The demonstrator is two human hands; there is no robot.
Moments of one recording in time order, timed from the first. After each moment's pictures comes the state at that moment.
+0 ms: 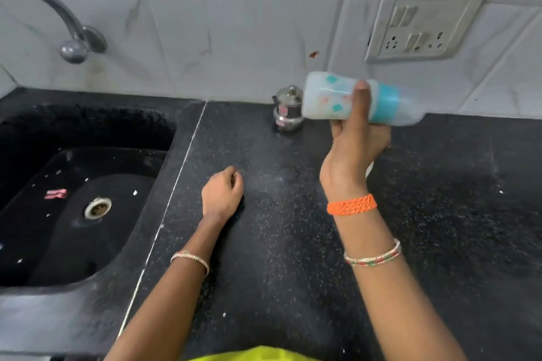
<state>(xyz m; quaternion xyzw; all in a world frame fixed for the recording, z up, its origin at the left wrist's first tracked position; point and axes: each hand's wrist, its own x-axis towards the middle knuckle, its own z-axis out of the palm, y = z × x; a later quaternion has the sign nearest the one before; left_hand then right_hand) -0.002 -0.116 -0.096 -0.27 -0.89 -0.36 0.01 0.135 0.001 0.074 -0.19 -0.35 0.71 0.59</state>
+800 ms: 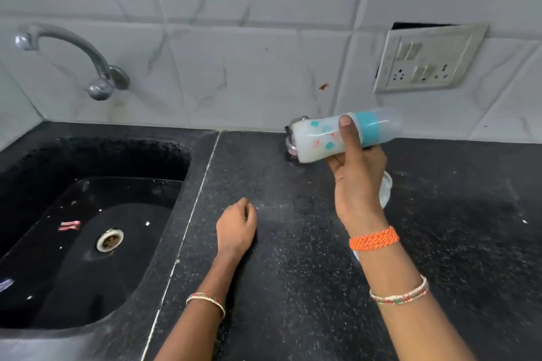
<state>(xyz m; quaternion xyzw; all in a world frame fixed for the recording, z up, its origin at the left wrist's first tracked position) -0.006 -0.121 -0.104 -0.28 -0.88 -0.38 0.01 0.126 -0.002 0.072 -0.16 -0.43 0.76 0.46</state>
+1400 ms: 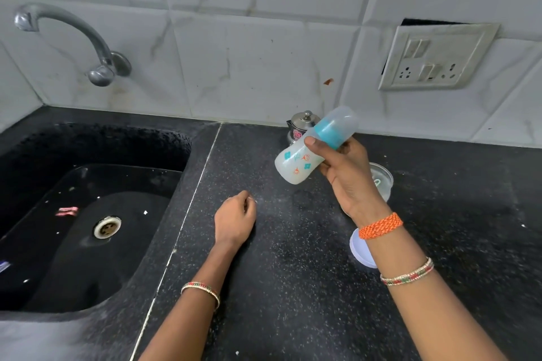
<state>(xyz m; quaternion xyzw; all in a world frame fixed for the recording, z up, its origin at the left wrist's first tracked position) -0.006 -0.119 -0.102 -0.28 -0.88 -0.37 0.00 0.117 0.022 0.053 -0.20 -0.54 0.75 0.31</state>
